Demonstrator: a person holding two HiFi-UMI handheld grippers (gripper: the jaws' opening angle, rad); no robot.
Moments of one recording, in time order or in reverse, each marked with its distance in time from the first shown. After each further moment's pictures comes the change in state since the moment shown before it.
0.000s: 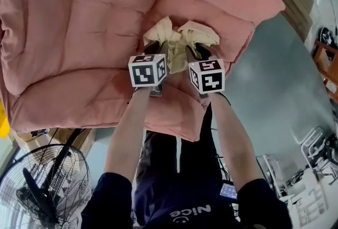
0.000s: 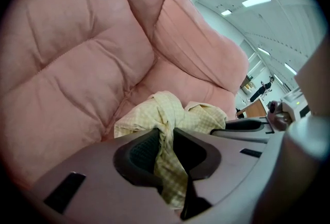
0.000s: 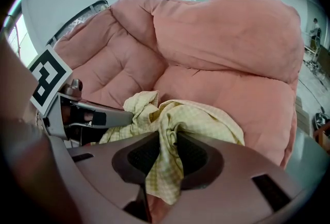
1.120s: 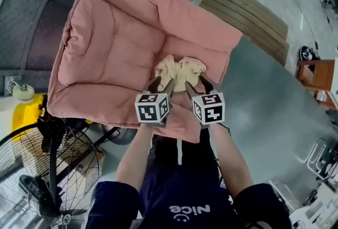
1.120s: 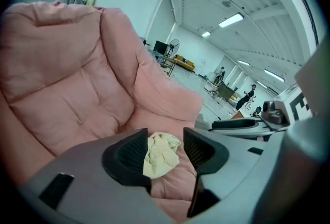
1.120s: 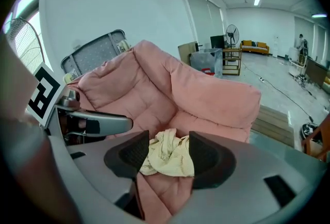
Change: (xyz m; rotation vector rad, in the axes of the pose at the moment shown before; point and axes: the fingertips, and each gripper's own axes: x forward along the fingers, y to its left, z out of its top) left arm -0.226 -0.090 0.053 0.097 -0.239 -0.115; right arm -0.220 0.093 0.079 -0.034 -0.214 -0.071
